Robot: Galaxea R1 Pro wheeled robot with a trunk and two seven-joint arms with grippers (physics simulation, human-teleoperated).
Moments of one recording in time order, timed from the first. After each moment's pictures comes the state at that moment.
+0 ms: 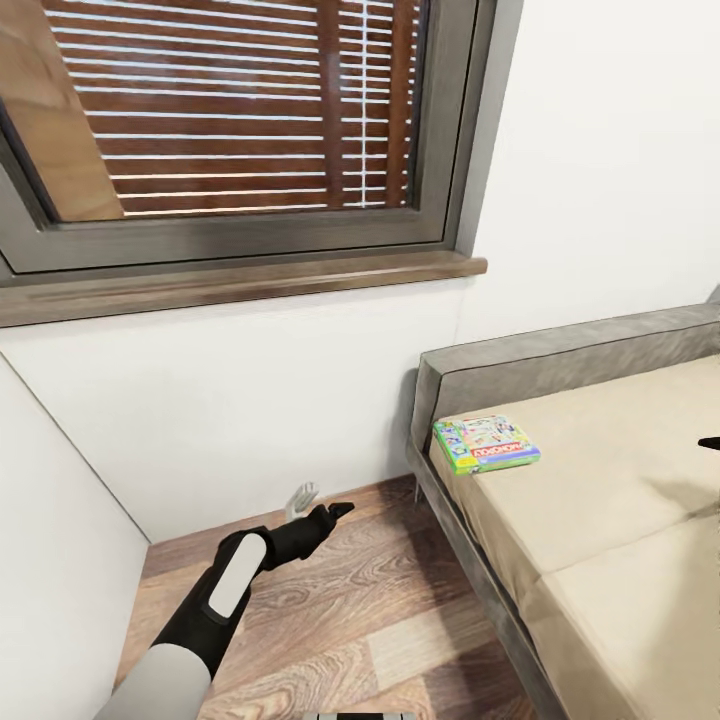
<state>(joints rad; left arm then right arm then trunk) -0.56 -0.11 -0.07 -0.87 0.86 0.64 -0.09 -1.03 -0.82 -0.29 -0.46 -0.18 0.76 0.57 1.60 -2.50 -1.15</state>
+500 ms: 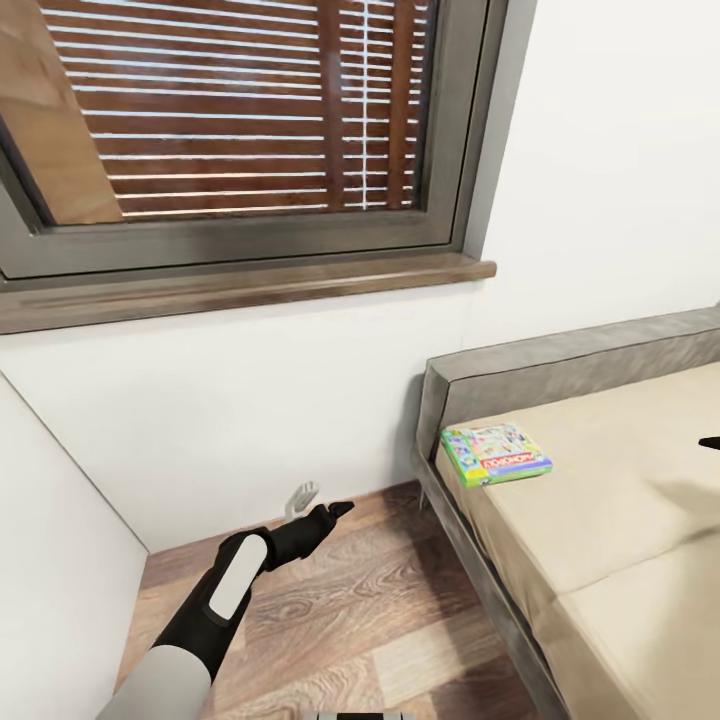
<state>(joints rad) -0.56 -0.11 -0.07 -0.87 0.86 0.61 -0.10 -1.03 -0.82 -0.29 -0.46 -0.18 0.76 0.56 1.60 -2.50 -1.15</state>
